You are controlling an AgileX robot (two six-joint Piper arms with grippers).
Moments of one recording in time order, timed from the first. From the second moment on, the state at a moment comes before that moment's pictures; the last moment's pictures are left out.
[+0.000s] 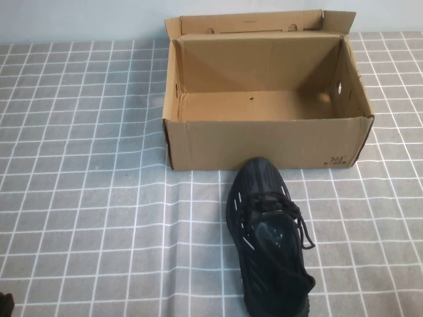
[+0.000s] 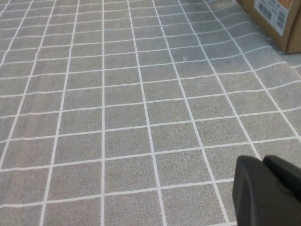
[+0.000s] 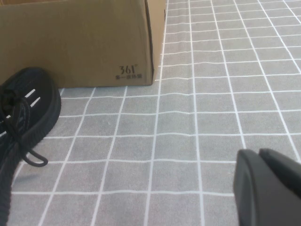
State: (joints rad) right arm 0.08 -0.01 0.03 0.25 0.34 -0.06; left arm -0.11 -0.01 0.03 -0.02 0.39 0.12
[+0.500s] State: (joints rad) right arm 0.08 -0.01 0.03 0.25 0.34 -0.06; left arm -0.11 -0.01 0.03 -0.02 0.39 0.12
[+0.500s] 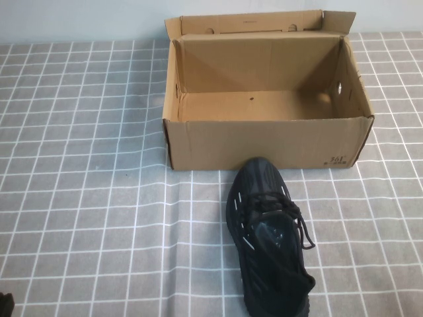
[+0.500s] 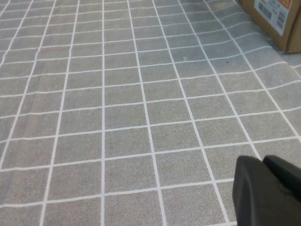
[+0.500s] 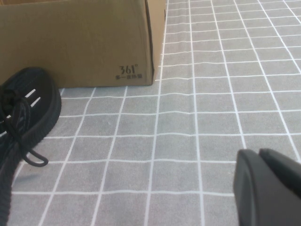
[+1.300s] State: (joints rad) right arm 0.08 -0.01 0.03 0.25 0.34 -0.06; left arm -0.11 -0.01 0.03 -0.02 0.39 0.12
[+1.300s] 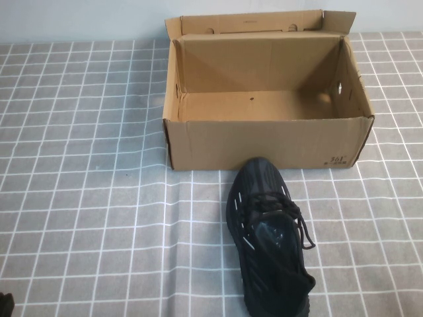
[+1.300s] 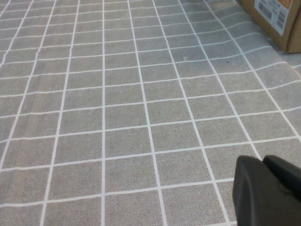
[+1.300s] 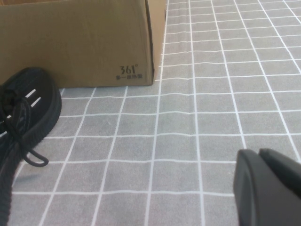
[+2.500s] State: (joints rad) right arm 0.08 -0.01 0.00 0.95 0.16 -0.06; left arm -0.11 -0.01 0.03 -0.02 0.39 0.12
